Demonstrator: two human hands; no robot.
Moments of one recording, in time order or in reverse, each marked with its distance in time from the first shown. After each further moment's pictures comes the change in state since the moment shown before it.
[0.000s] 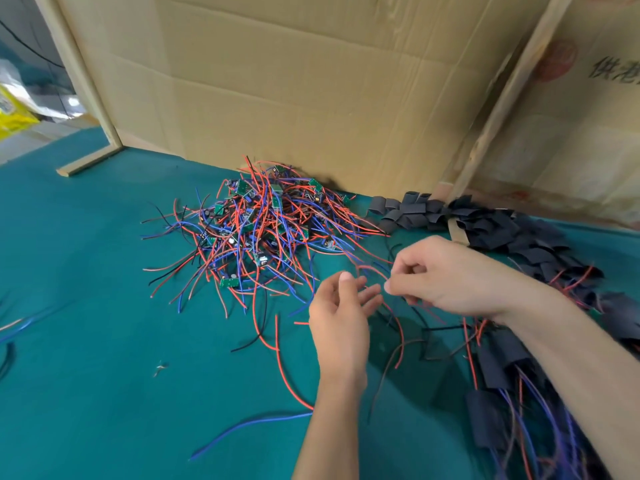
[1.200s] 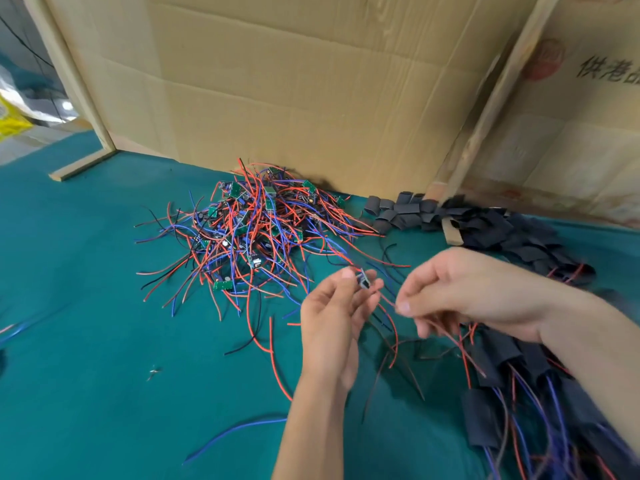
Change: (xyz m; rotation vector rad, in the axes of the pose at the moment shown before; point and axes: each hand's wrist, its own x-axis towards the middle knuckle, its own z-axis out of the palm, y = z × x) left_hand -0.002 0.012 -0.007 -0.270 -0.257 -0.135; right_hand -0.029 0.014 -0.014 0.471 -0.274 0.137
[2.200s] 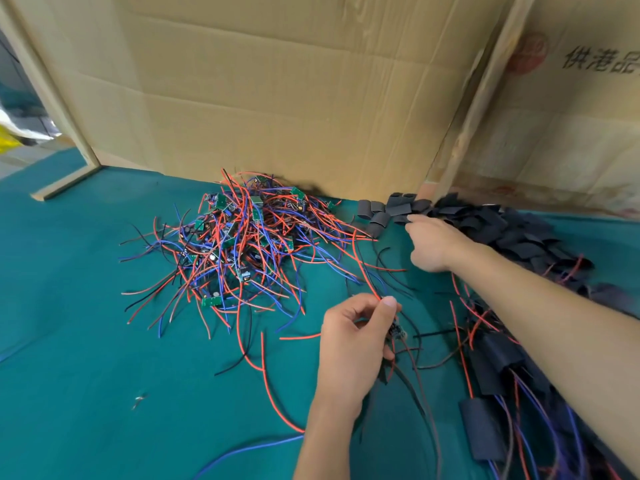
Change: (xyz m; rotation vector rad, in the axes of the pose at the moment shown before) left_hand 0.001 -0.022 -0.004 0.746 -0.136 0.176; right_hand 0.132 0.046 -0.070 -1.049 0.407 0.236
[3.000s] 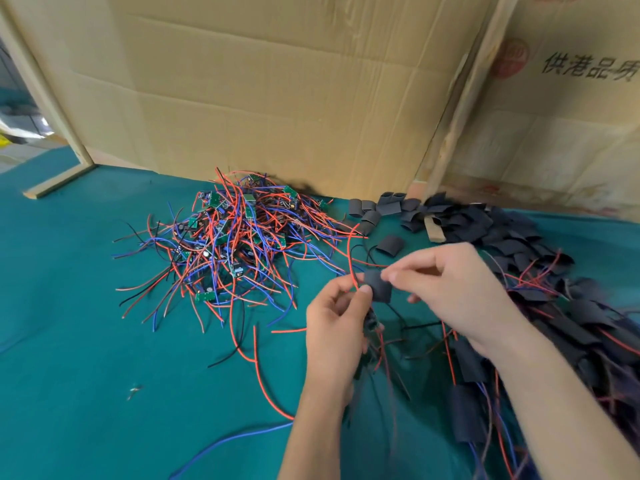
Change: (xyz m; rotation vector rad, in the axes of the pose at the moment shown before) left_hand 0.000 0.004 0.003 -0.231 0.082 -0.046; right_hand -0.150 -0.035 -0.005 1.075 0.321 -0.139
